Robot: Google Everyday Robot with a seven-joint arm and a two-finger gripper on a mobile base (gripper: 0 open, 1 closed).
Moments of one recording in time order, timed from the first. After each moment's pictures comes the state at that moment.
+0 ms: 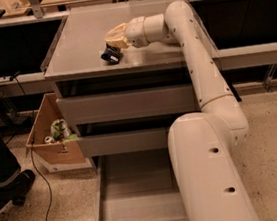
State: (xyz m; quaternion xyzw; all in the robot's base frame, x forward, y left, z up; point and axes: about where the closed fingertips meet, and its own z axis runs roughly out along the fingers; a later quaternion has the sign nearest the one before) arm 0.864 0.056 0.875 -0.56 0.55 0.25 0.57
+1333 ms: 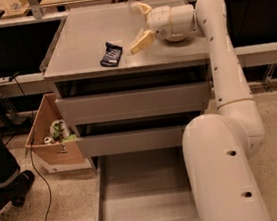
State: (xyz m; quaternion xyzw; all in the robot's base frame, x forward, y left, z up) arm 0.817 -0.003 0.925 -0.55 0.51 0.31 0.59
